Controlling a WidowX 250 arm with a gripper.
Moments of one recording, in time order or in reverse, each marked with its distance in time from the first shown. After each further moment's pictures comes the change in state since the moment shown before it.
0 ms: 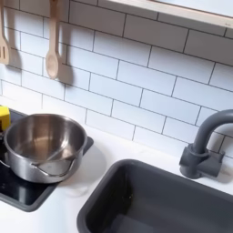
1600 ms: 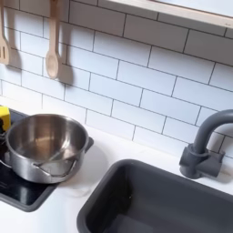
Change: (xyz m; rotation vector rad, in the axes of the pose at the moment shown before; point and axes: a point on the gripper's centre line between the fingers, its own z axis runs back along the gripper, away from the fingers) arm -0.001 -0.005 -0.001 -0.033 -0.019 0.020
